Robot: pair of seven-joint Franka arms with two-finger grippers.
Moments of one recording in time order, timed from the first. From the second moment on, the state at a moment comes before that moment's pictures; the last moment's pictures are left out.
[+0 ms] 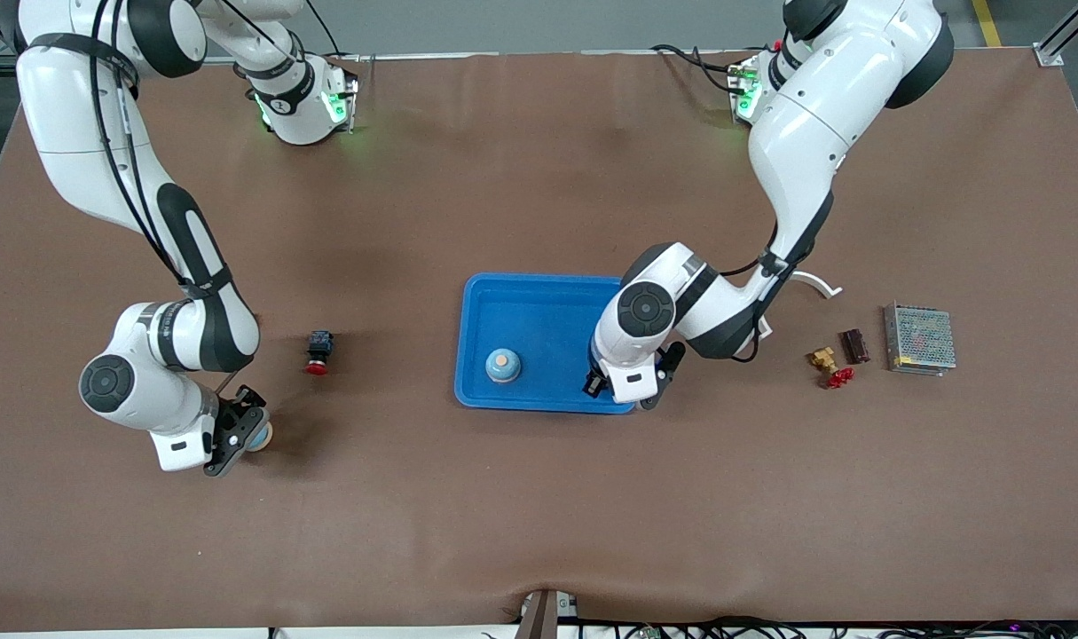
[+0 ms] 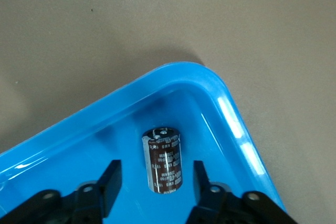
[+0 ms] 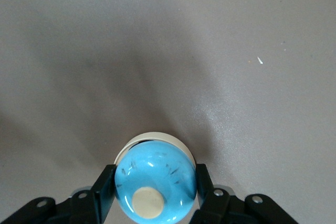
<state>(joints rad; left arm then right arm) -0.26 0.87 -0.44 -1.44 0.31 2.26 -1.77 -0.01 0.77 0.00 -1.59 0.01 2.39 -1.03</state>
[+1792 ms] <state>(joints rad) -0.20 0.75 -0.44 -1.37 0.31 2.08 -1.54 0.17 0.62 0.07 -1.52 0.10 2.04 0.08</state>
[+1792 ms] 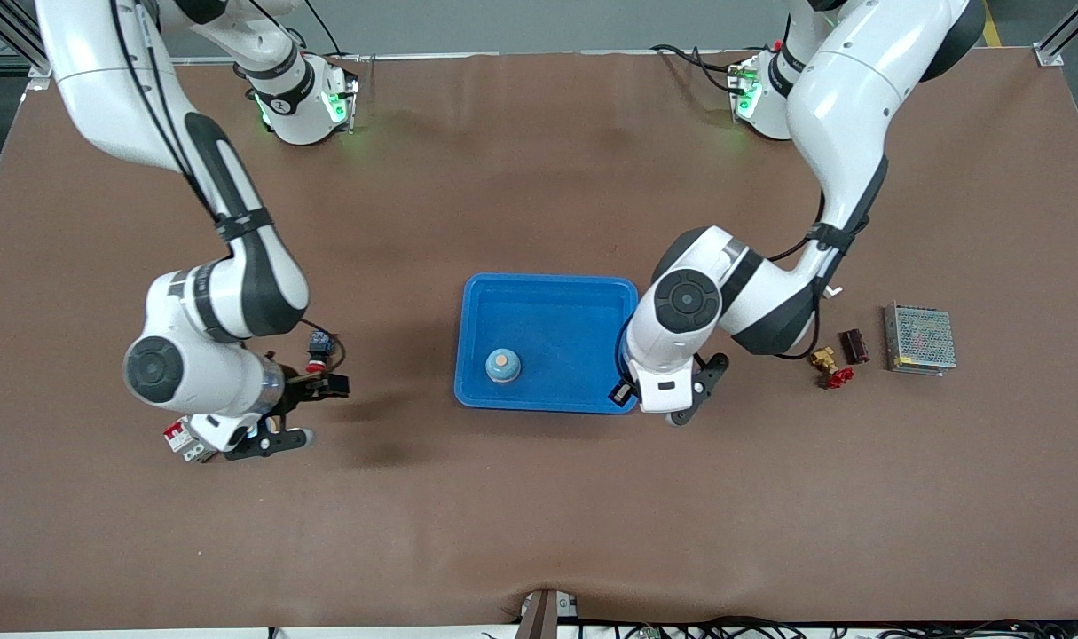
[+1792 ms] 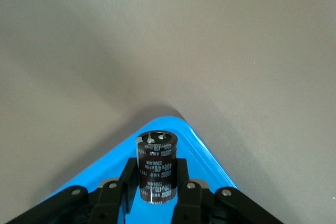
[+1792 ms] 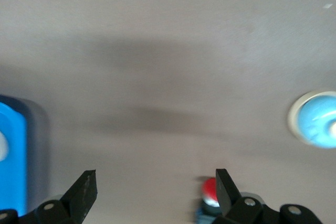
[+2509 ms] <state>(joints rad) -0.08 0.69 -0.44 -1.37 0.30 1.92 -1.37 0.35 0.61 0.07 -1.52 0.10 2.08 0.54</state>
